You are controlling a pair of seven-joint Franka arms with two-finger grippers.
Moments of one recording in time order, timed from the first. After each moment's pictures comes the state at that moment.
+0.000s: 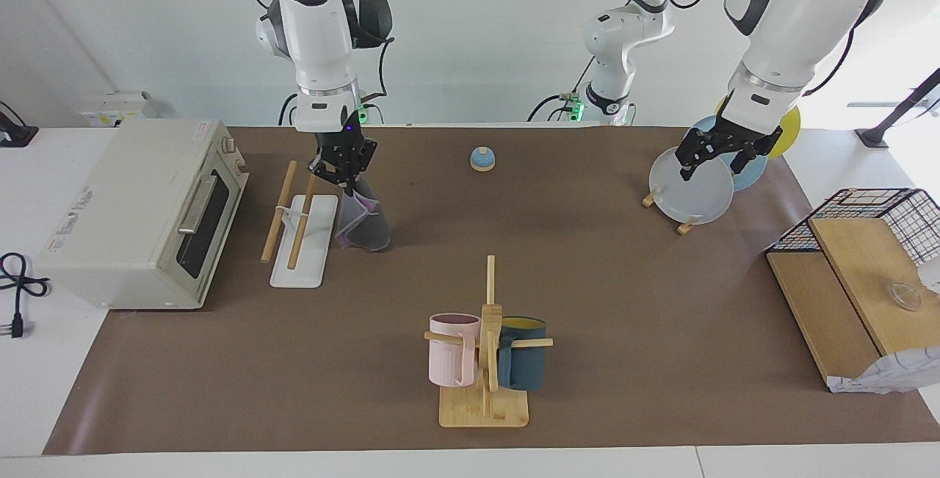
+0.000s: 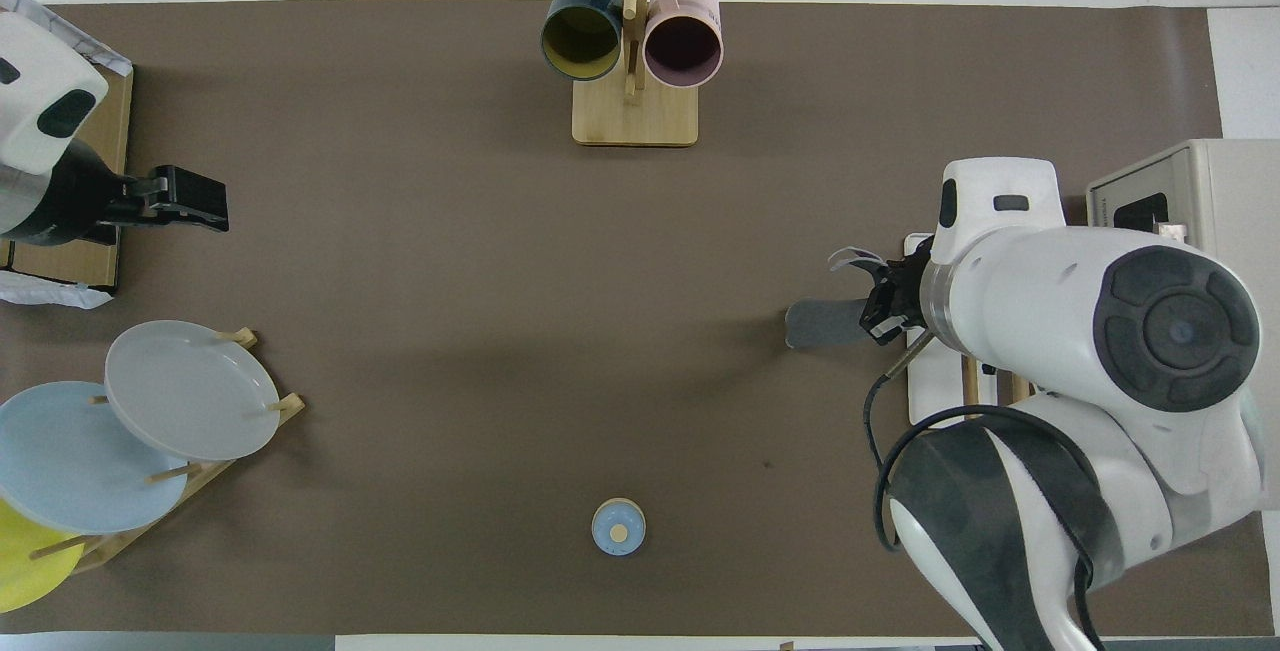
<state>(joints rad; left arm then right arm) 0.28 0.00 -0.44 -1.66 0.03 1.67 -0.18 0.47 -0.15 -0.14 -2.09 -0.12 2.15 -0.40</state>
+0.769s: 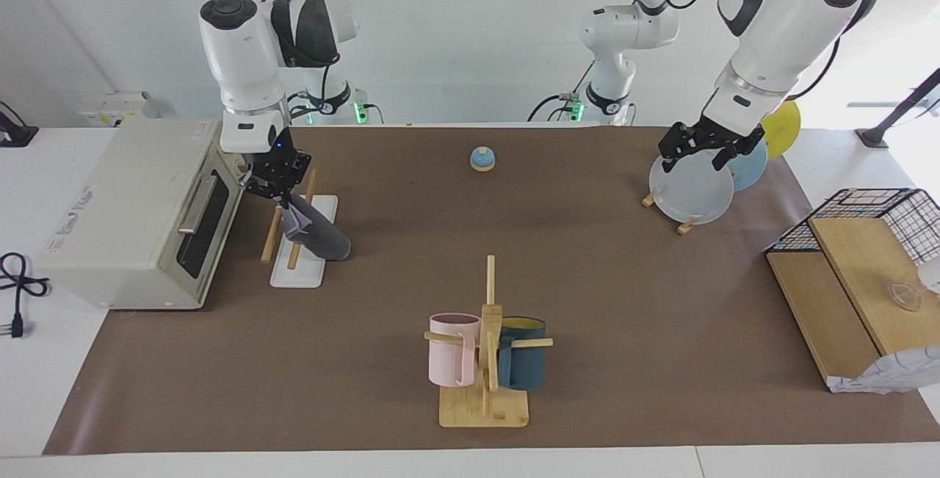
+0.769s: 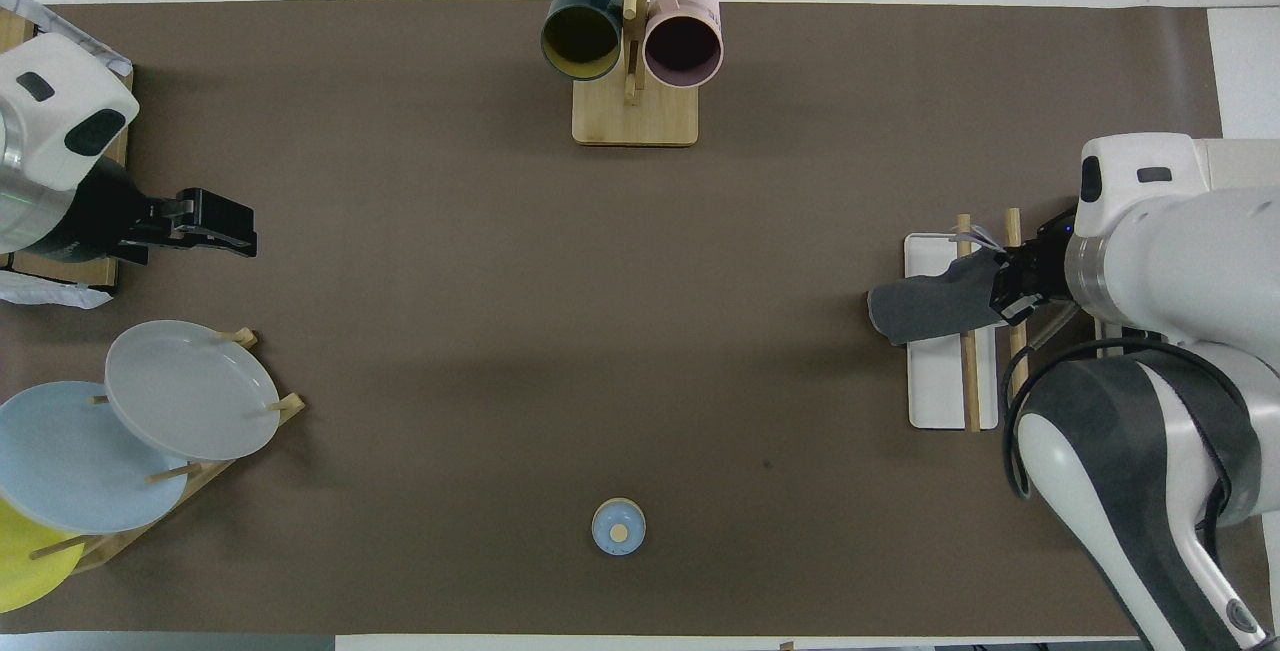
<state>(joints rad) -0.01 0.00 -0.15 -1.66 -0.04 1.61 -0.14 0.28 -0.15 -0.15 -2.12 -0.12 2.14 -0.63</state>
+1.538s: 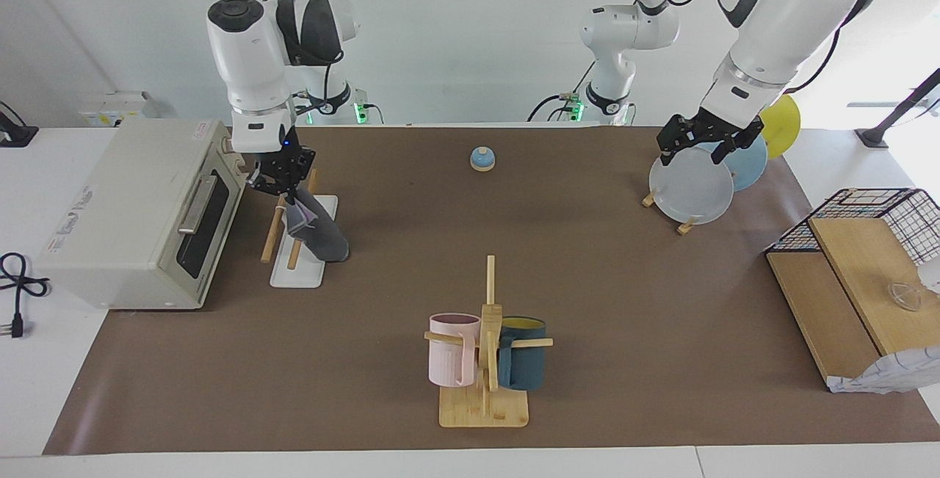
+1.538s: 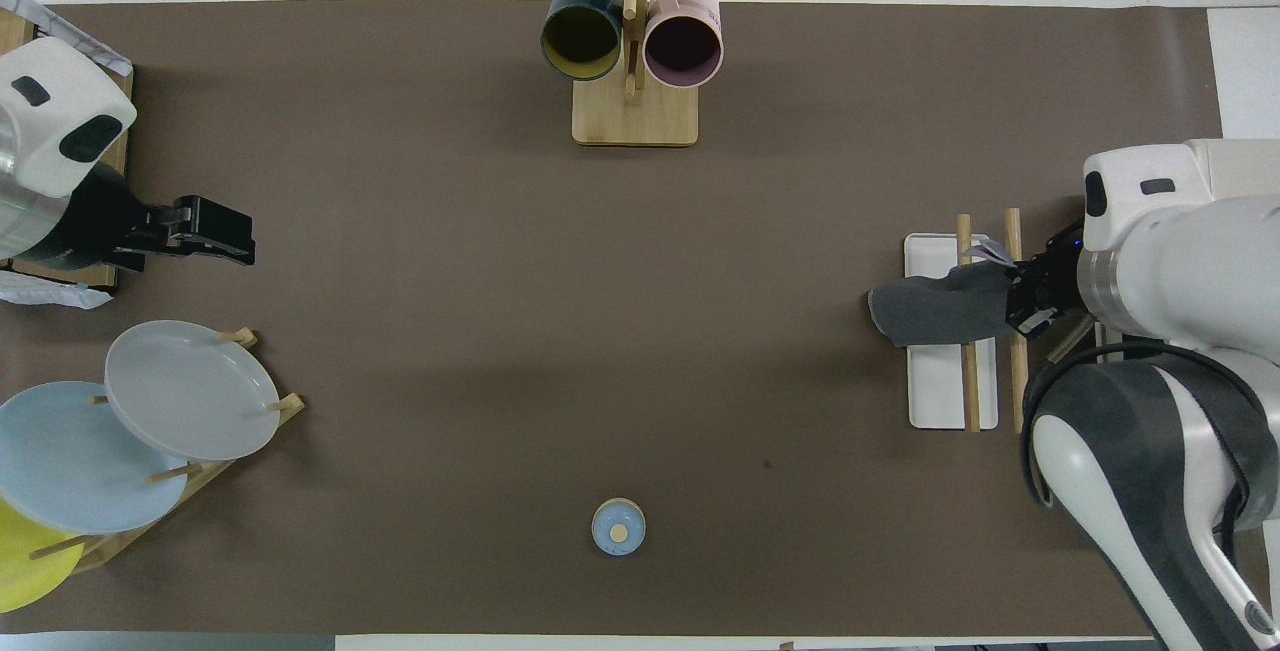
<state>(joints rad) -0.07 -0.01 -0.09 -1.65 -0.04 1.59 -0.13 0.24 -0.16 -0.16 -2.14 -0.12 2.12 -0.74</state>
